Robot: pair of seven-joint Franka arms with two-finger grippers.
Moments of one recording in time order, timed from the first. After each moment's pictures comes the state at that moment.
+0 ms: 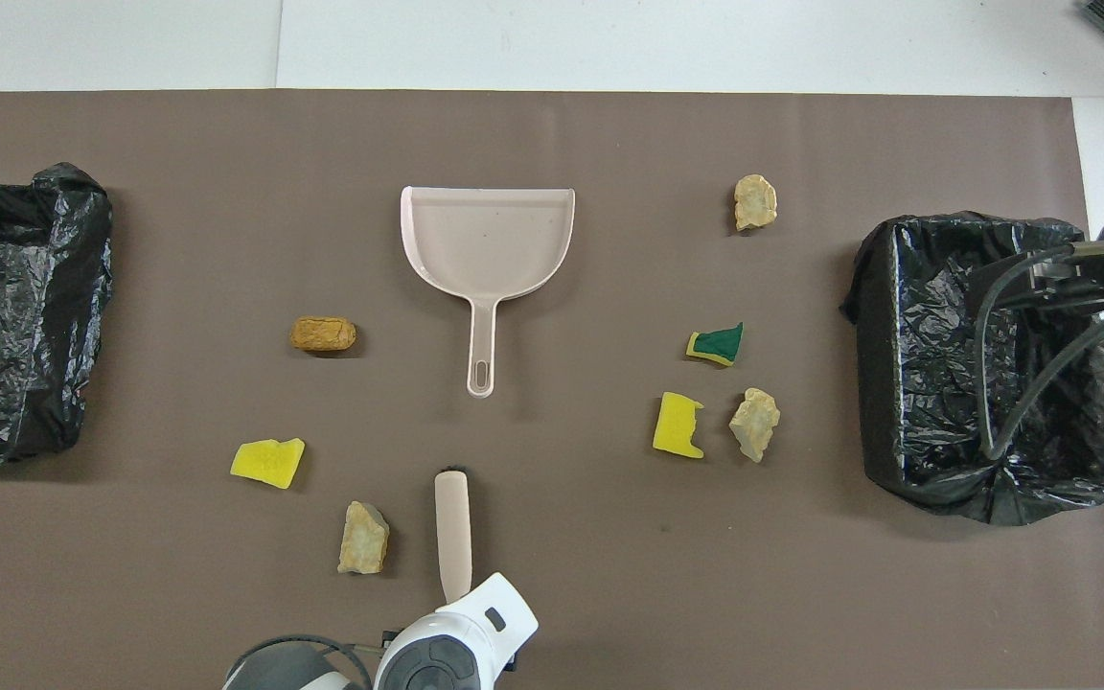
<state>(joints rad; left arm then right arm) -0.15 -0.34 -0.79 -2.58 -0.37 2.13 -0.45 -0.08 0.05 0.12 -1.49 -0.03 1.52 0.05</state>
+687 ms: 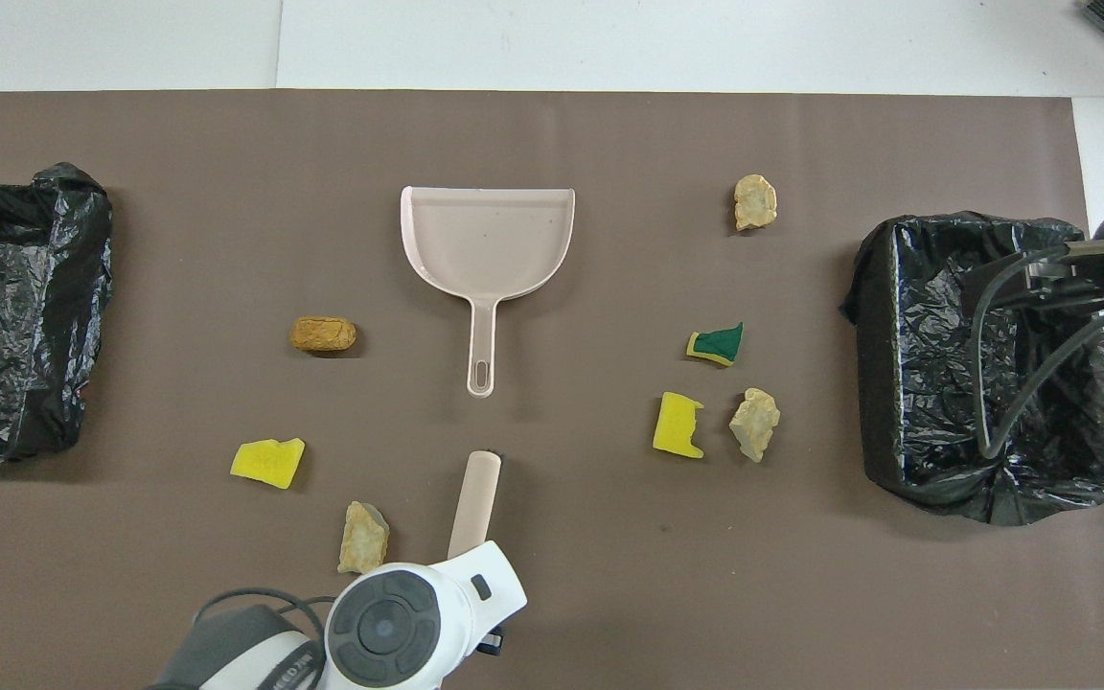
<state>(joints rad) -0.12 -0.35 -0.64 -2.45 -0.38 1.92 -0.20 -0.08 0.06 0.12 -1.49 -0.03 1.52 0.05</state>
